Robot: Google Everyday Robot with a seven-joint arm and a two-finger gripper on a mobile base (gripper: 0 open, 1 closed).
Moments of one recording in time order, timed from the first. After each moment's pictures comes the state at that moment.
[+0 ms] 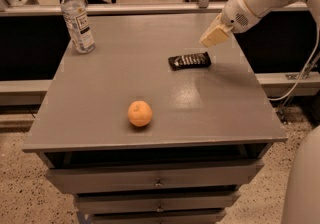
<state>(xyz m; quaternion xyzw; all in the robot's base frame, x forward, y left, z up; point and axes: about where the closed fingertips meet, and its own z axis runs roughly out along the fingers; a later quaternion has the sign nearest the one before) 0.677 -0.159 0.904 -0.54 0.77 0.14 0.30</state>
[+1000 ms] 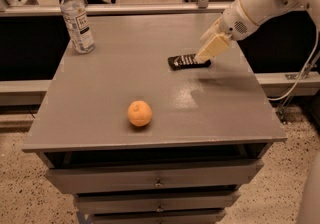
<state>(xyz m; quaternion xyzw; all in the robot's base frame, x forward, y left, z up) 0.659 -0.149 0.893 -0.56 0.76 0.16 0.29</state>
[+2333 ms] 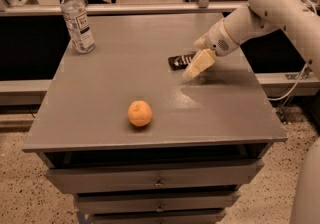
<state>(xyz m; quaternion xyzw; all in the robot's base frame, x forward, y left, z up) 0.673 -0.122 0.837 -0.54 0.76 0.19 0.30</state>
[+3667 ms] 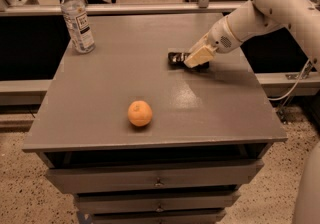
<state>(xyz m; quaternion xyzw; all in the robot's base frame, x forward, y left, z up) 0.679 -0.126 0.849 -0.52 0.77 0.19 0.31</state>
